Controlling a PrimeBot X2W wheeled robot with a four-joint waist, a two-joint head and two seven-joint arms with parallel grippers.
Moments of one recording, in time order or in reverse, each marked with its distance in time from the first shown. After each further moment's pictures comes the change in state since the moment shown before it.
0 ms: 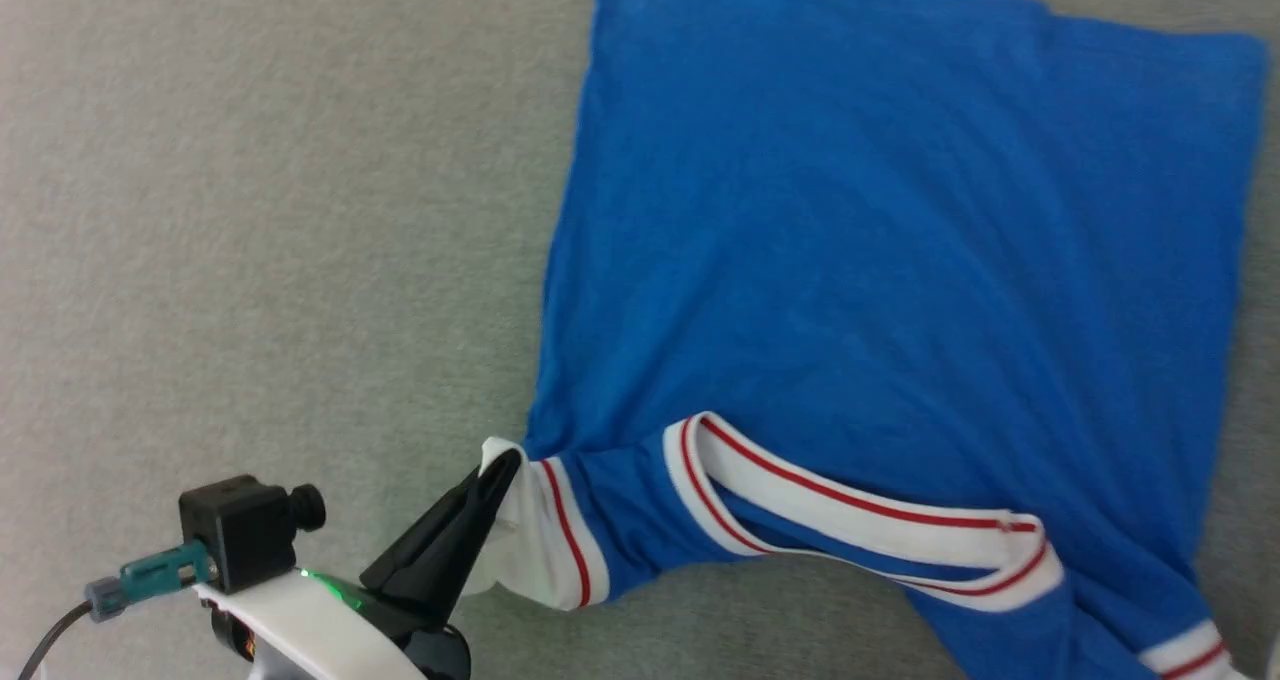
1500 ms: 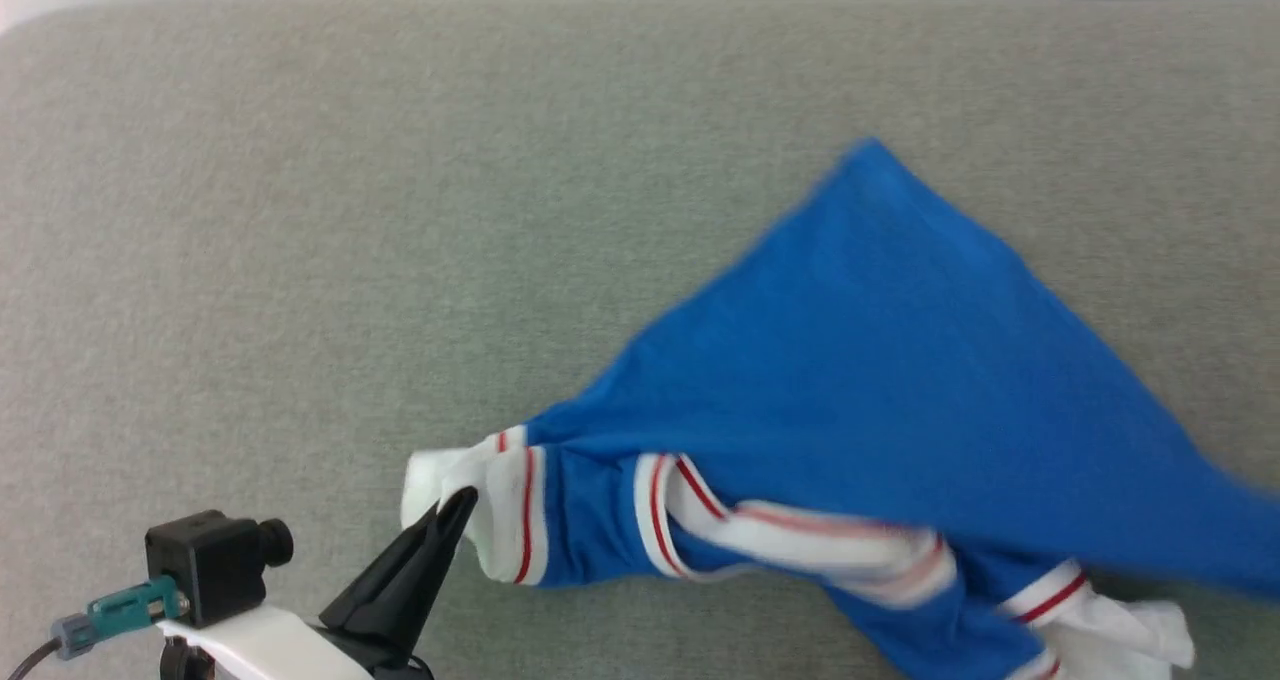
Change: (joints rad) left arm 0.082 0.050 0.033 -0.051 0.029 0.081 0.024; right arm 0.966 0.196 -0.342 -0.570 0.358 0.000 0.042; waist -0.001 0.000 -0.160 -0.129
